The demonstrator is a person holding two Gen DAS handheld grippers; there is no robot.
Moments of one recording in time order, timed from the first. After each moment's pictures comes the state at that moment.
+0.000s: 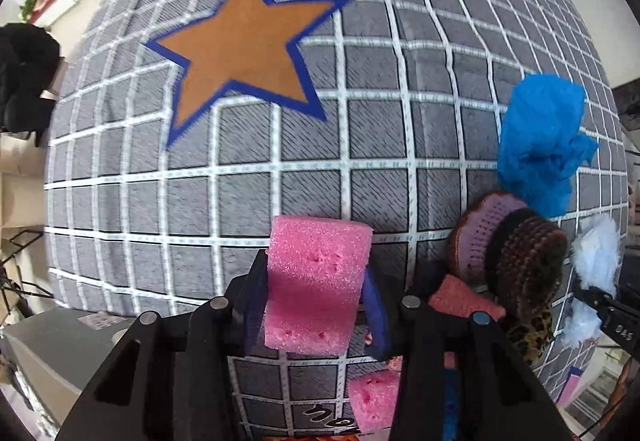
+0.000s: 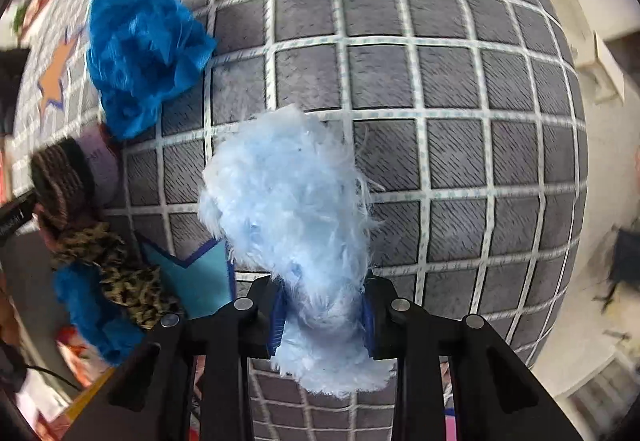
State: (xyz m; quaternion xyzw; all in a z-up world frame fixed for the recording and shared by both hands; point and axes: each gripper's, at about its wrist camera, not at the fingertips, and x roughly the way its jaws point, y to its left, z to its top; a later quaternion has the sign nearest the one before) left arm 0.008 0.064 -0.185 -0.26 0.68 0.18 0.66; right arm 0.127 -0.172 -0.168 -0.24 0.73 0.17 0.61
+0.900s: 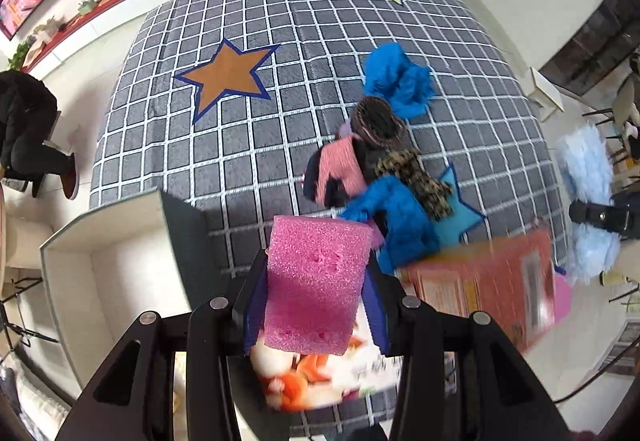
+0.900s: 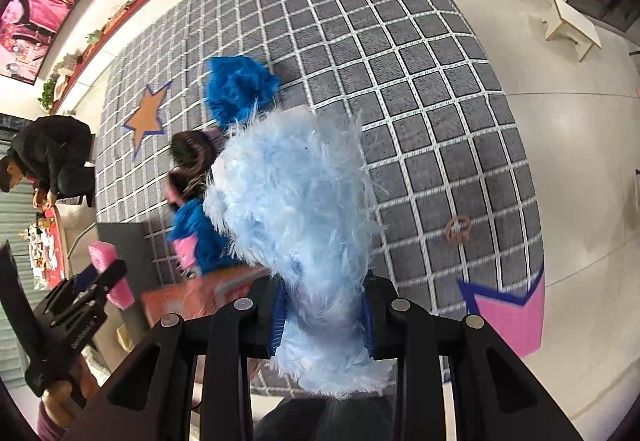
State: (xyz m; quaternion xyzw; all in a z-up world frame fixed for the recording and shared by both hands) left arm -0.102 -0.022 -0.042 -0.21 0.61 0.12 0.75; right arm 0.054 -0.234 -0.020 -0.11 0.69 0.19 0.69
